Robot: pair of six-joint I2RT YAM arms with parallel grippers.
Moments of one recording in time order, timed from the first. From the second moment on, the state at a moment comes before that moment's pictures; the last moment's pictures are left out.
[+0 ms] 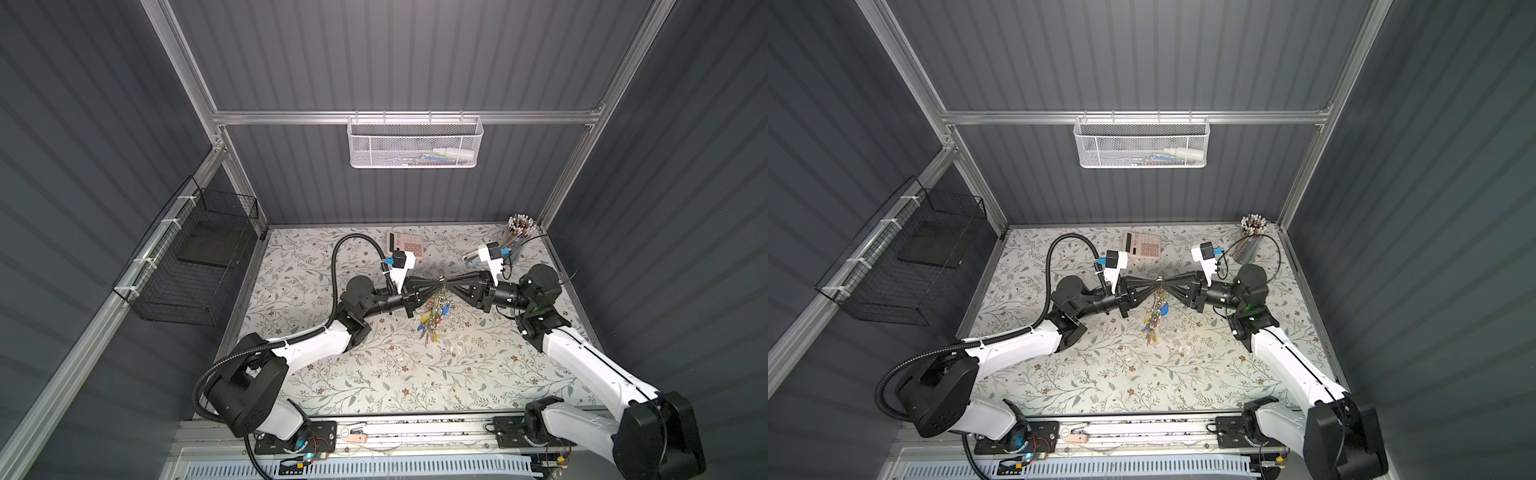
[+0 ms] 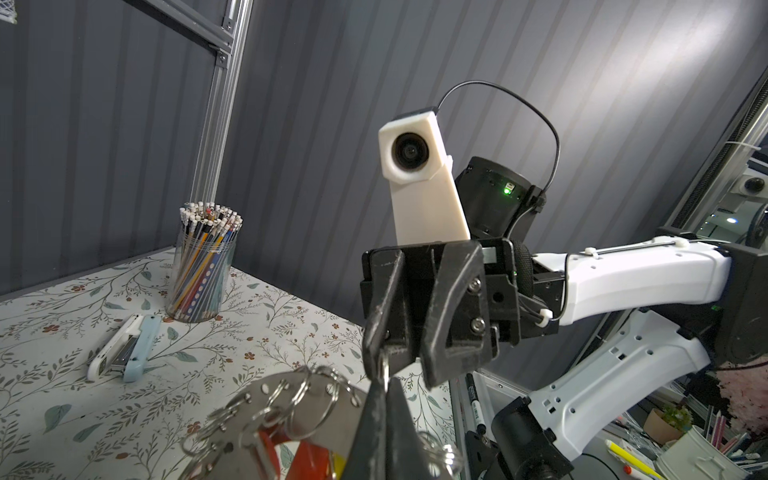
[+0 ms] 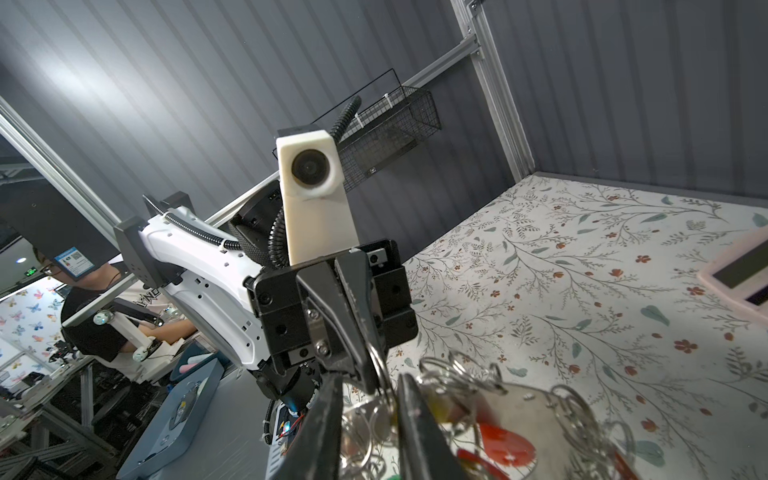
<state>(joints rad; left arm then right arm) -0.76 1.49 0.79 0.93 0.64 -0.50 0.27 1.14 0.67 0.56 -1.09 0.59</state>
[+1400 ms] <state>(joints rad) -0.70 1.31 1.06 -0.10 0.67 0.08 0.29 1.15 0.76 0.12 -1.06 0.26</state>
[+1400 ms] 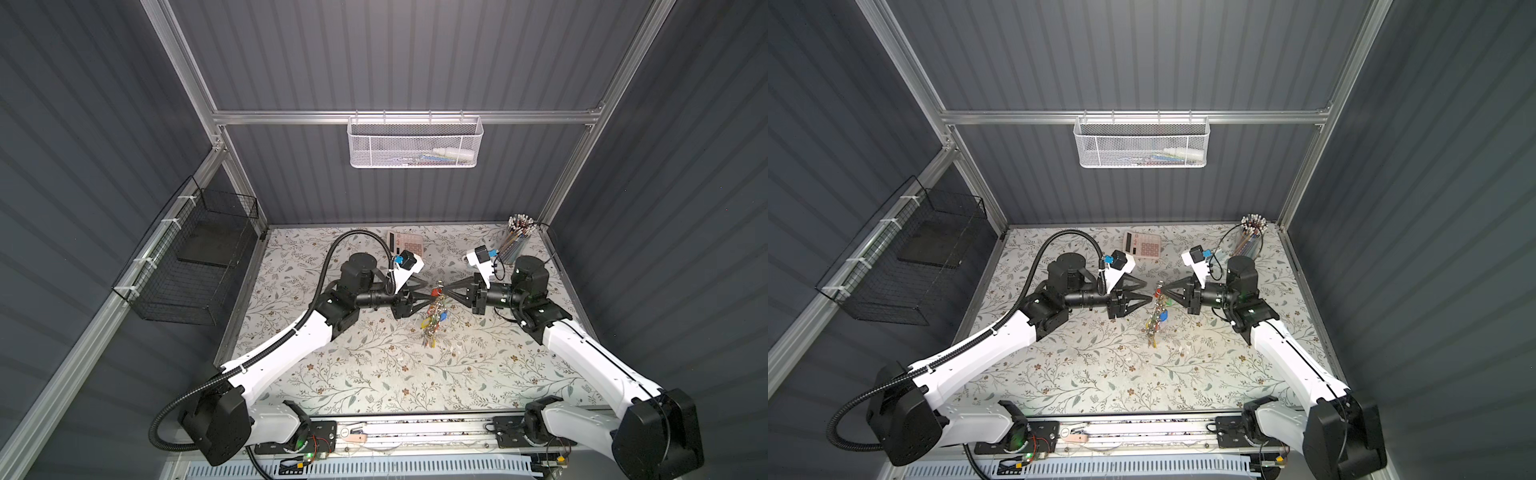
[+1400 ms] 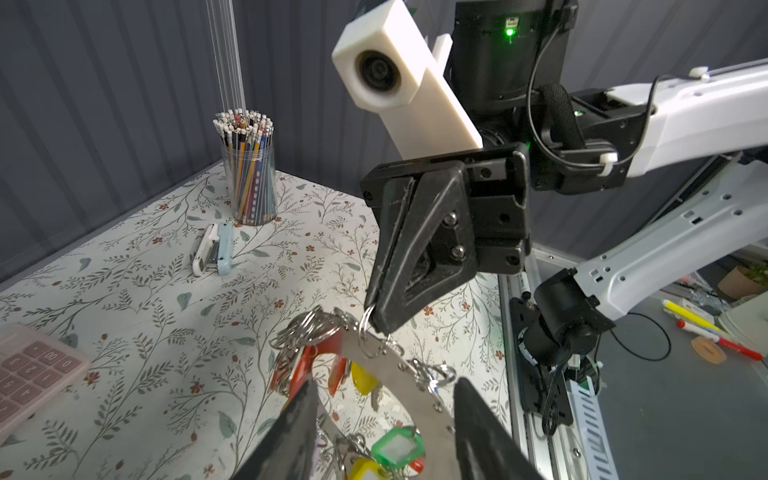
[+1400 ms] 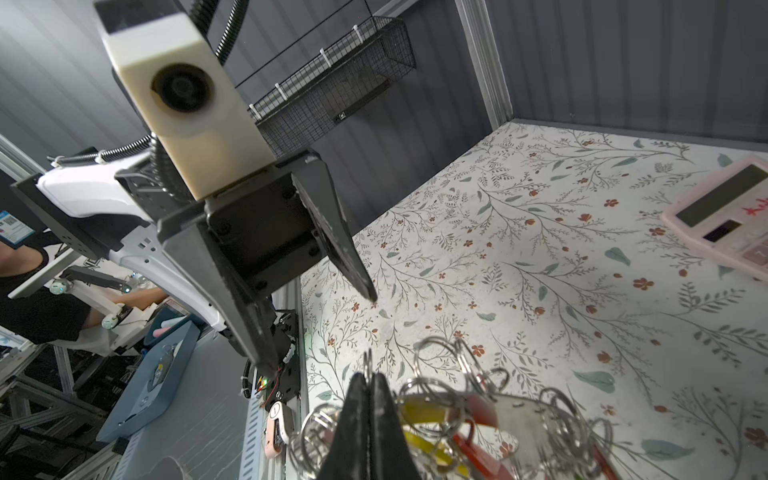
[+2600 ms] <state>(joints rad) -0.67 1.66 1.60 -0.80 0.90 0.47 0.32 1.15 0.77 0.07 -1.07 0.22</state>
